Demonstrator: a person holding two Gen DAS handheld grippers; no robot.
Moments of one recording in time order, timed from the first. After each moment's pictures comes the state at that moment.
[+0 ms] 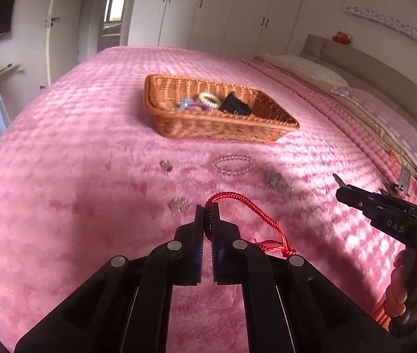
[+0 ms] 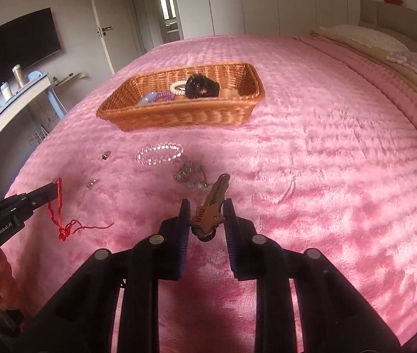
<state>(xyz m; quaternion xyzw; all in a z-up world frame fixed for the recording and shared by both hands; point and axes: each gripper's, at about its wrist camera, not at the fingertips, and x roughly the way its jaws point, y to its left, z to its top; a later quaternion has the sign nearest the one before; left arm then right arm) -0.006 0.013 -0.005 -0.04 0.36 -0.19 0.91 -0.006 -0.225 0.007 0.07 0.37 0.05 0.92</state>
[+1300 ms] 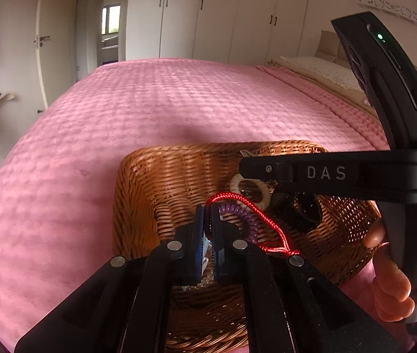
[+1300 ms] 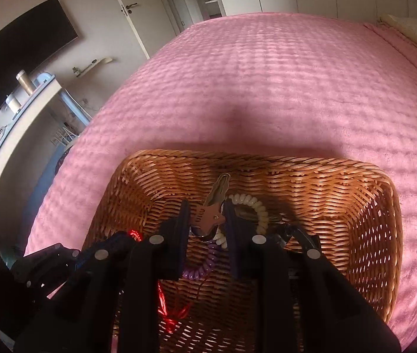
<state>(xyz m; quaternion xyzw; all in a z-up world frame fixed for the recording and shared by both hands) 0.231 -0.036 -0.002 0.01 0.35 -0.17 0.92 0.323 -0.159 0.014 0.08 0.46 0.17 0.87</state>
